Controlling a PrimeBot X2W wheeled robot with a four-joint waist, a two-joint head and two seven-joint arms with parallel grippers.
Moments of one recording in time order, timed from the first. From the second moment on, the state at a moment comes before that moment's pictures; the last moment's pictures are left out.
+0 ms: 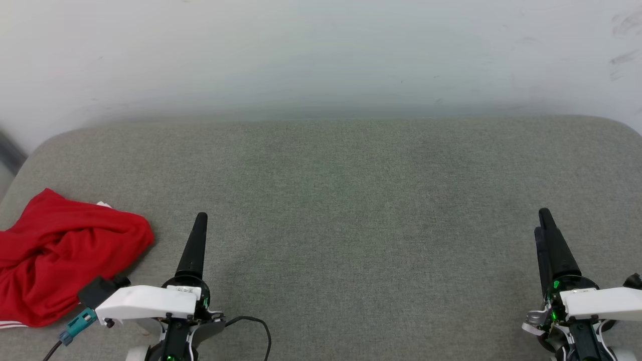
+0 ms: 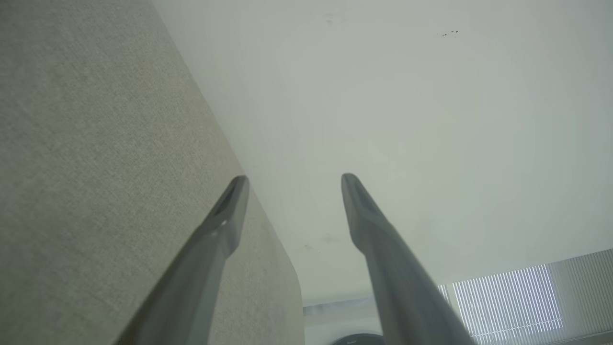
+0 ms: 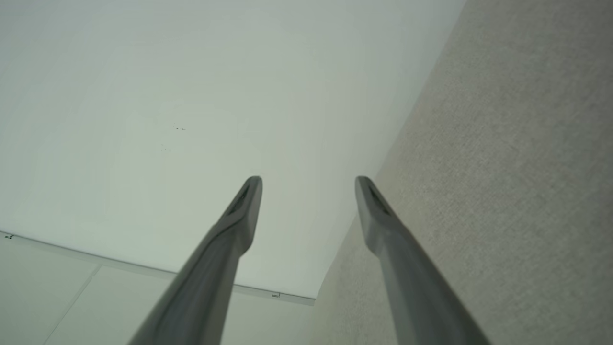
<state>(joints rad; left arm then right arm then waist) -0.12 0.05 -0.02 0.20 -1.39 -0.13 -0.01 -0.08 -0.07 -0.05 0.17 1.41 0.13 -0.02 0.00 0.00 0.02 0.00</state>
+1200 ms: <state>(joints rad) -0.16 0.05 -0.12 0.20 -0.59 -0.05 -0.13 -0.08 -0.09 0.00 0.09 0.61 0.13 -0.08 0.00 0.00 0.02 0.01</state>
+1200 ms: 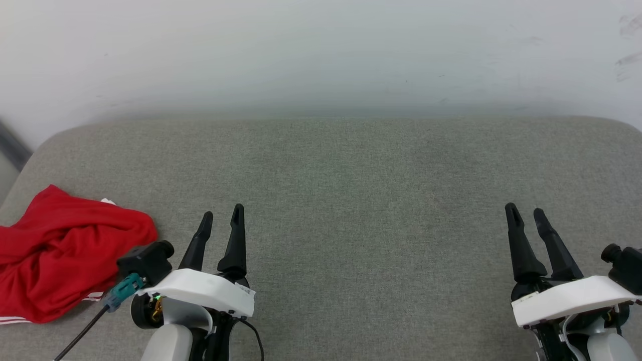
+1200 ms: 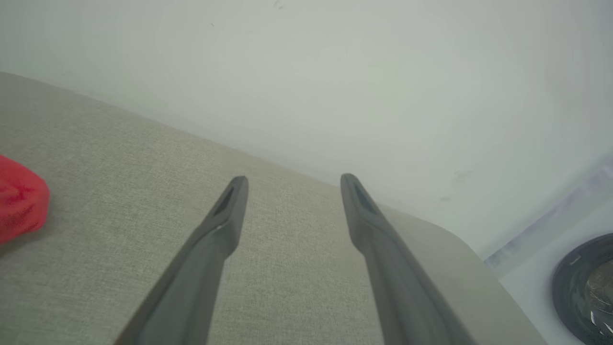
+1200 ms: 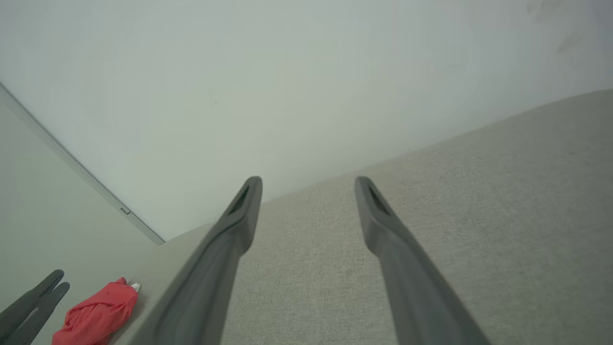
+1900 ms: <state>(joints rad) -0.17 0.08 -0.15 0.22 -0.35 0.01 -0.18 -0.04 -0.07 -0.03 0.03 0.31 0.13 -0.05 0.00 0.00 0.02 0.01</state>
